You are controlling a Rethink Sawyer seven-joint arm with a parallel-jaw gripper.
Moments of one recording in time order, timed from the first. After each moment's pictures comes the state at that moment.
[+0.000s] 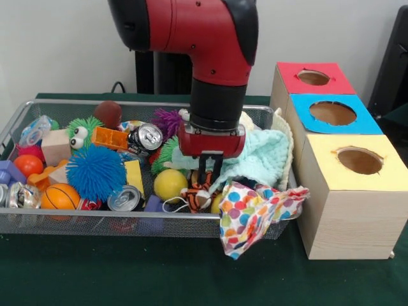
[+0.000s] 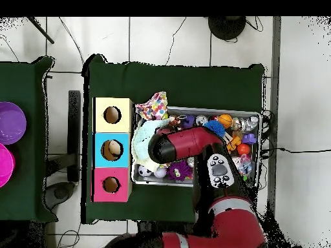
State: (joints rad) arm -0.28 -0.48 0.12 1.53 -0.56 0.30 1.87
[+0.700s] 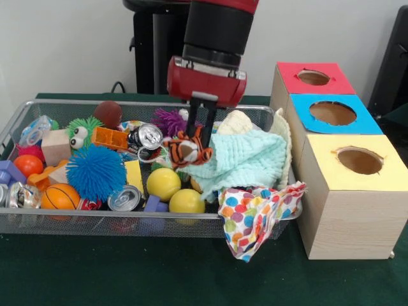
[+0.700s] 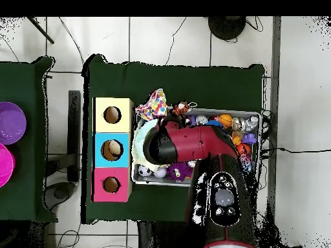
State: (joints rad) arm -0.20 -0.68 -0.01 1.55 -0.42 0.32 1.87
